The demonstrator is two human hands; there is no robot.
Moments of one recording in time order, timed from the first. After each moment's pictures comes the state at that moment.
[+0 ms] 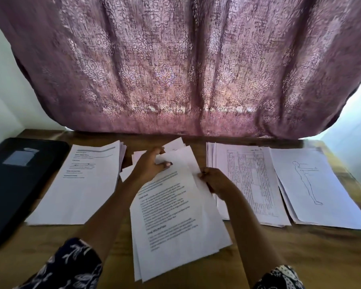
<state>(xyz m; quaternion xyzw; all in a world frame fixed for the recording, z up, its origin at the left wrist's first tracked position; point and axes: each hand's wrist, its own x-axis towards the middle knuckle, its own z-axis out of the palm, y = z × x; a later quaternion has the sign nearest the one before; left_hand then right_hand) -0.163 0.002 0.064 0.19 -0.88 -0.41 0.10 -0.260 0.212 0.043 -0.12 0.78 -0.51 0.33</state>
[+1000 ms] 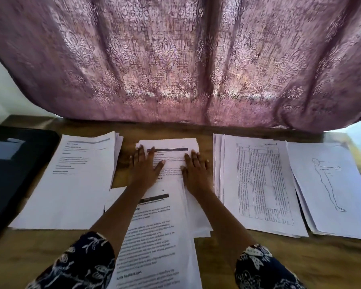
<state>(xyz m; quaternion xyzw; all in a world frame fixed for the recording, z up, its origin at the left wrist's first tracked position) -0.196 -0.038 -0.044 0.29 -0.95 -0.13 0.04 -0.274 0.134 -0.041 -0.33 0.93 -0.14 0.06</state>
